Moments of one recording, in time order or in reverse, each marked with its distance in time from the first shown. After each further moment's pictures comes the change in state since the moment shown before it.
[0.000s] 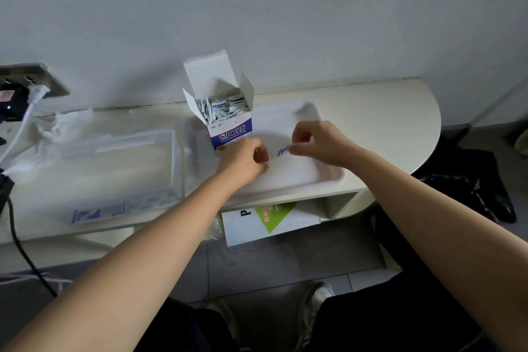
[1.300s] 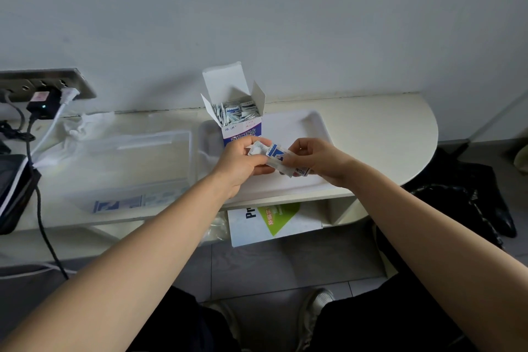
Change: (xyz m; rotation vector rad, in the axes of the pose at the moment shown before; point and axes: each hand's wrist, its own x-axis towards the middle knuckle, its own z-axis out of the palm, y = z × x) left_hand -0.031 0.003 -0.016 -0.993 0.046 -0.181; right_hand -0.028 -0.036 0.012 0.650 -0.204 0.217
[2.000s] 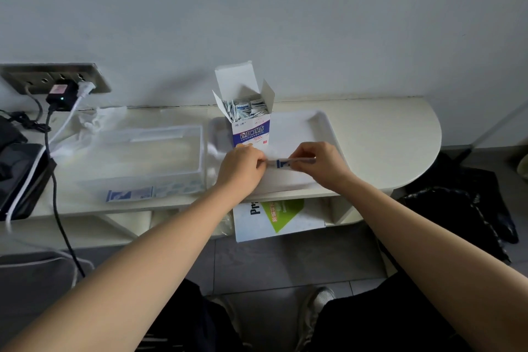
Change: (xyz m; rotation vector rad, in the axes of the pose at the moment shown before) left_hand -0.013 -0.015 -0.012 1.152 0.143 0.404; right_hand -0.006 0.014 0.018 -0.499 0.315 -0.245
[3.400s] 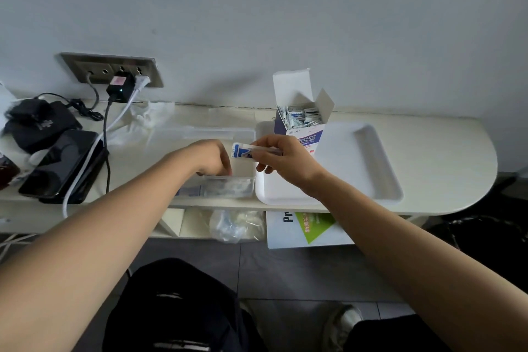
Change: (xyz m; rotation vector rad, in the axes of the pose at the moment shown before) left_hand 0.001 -0.116 -0.102 0.052 -0.542 -0.421; right_hand 0.033 -0.129 0.089 0.462 -0.239 -0.082
